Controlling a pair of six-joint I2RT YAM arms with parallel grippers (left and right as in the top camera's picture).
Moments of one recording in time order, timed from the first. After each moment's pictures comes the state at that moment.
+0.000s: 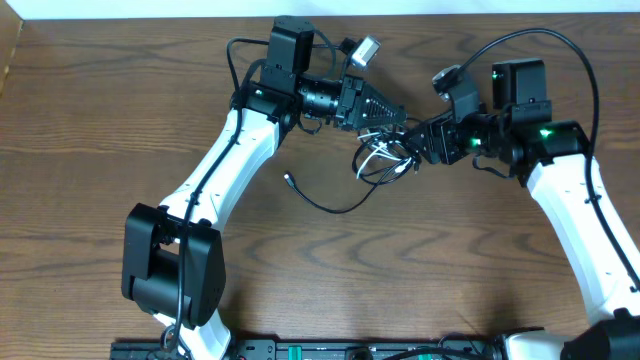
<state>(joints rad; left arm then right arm) -0.36 1.85 1.48 -0.21 1.42 -0.66 0.16 1.50 1.25 -0.70 -0.56 -0.14</state>
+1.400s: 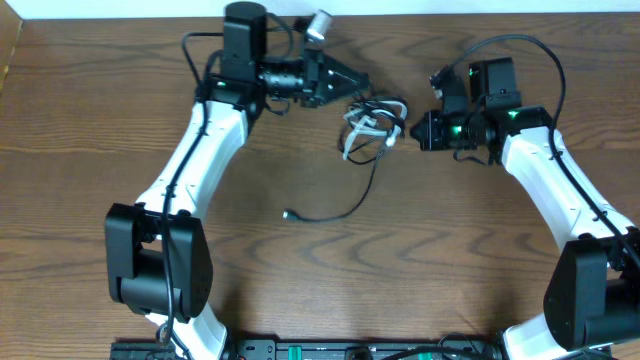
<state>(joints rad) -0.21 1.85 1.48 -0.11 1.33 -0.78 0.16 1.71 1.25 -0.61 -0.46 0.19</state>
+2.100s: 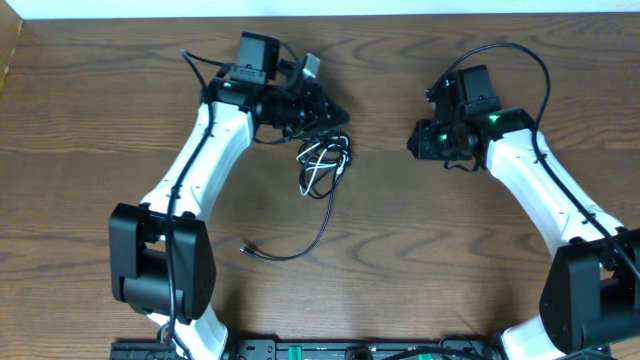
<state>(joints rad) -0.25 1.85 1.49 -0.67 0.84 -0.54 0.24 1.71 1.25 -0.67 -0.25 0.30</state>
